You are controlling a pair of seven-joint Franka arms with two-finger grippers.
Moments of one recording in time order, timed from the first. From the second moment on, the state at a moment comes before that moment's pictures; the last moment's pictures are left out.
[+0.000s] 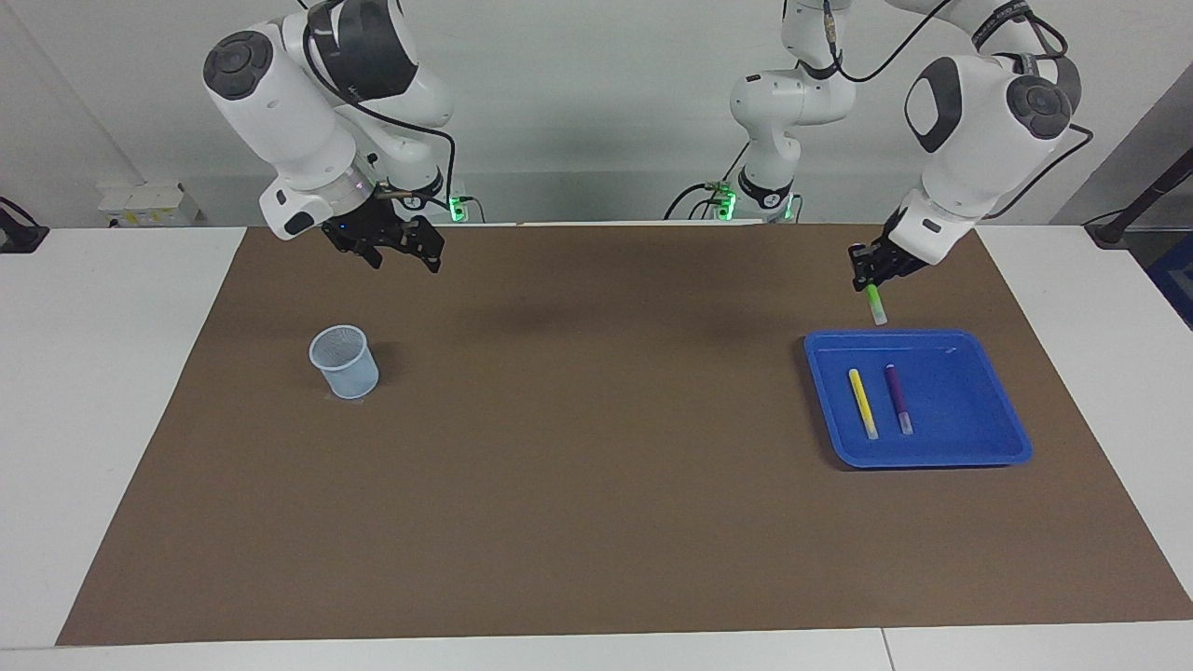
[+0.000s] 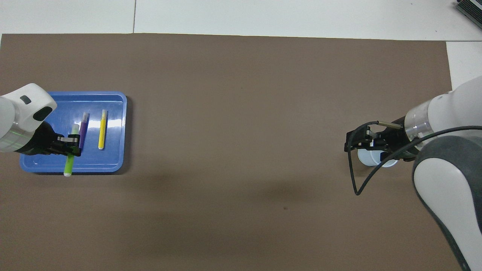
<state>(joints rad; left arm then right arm) 0.05 -0.06 -0.06 -1.93 -0.03 1.73 0.02 -0.23 -0.07 0.33 -1.84 0.22 1.65 0.32</state>
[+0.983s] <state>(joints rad) 0.23 0.19 -0.06 -1.96 0.11 2.10 0.20 0.05 -0.06 0.00 -1.80 0.06 1.69 0.08</state>
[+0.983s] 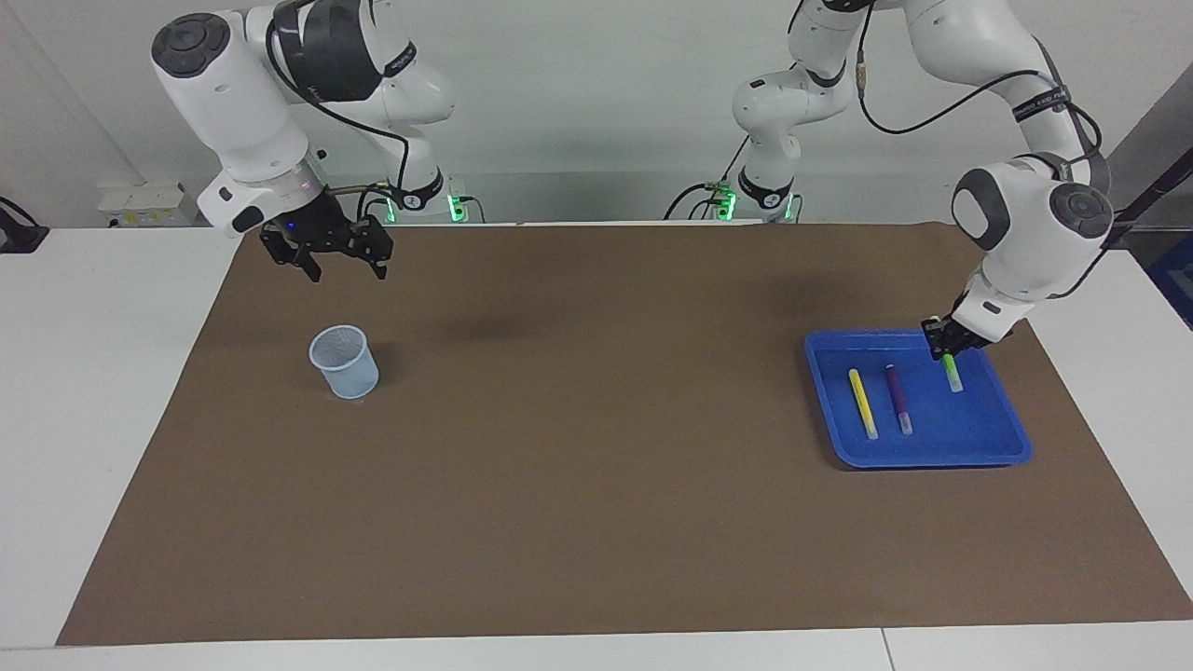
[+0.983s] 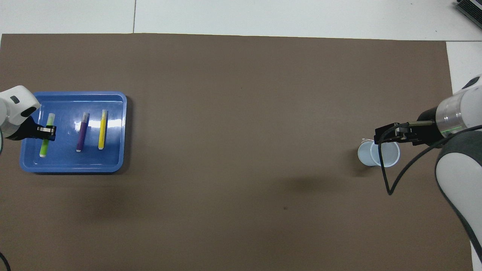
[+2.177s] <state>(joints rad) 0.27 0.32 -0.06 -2.02 0.13 2.40 0.20 0.09 -0.05 -0.05 -1.78 0.06 1.69 0.08</state>
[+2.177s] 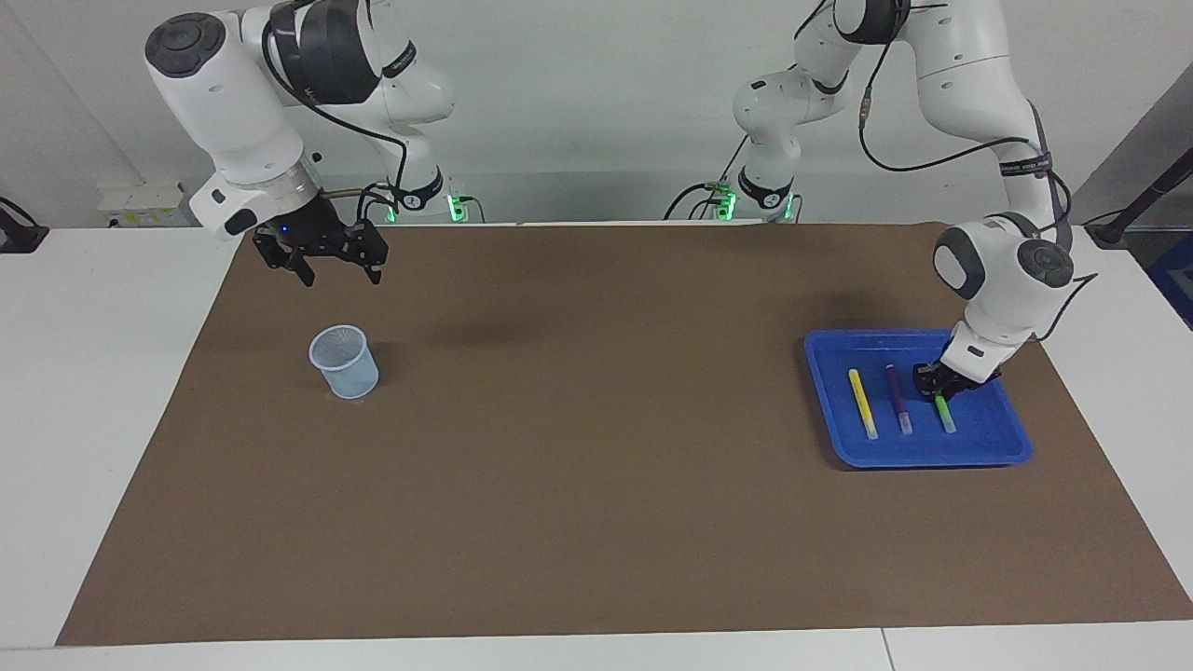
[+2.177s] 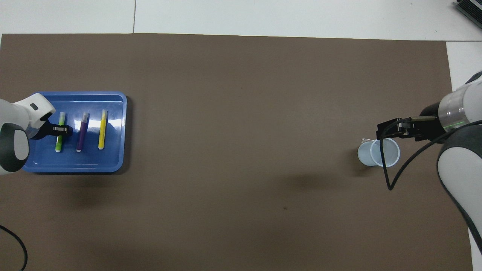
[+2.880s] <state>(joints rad) 0.27 0.33 -0.07 -1.99 0.13 2.36 0.20 0.03 -0.05 -0.06 -1.78 0.06 1.69 0.08</state>
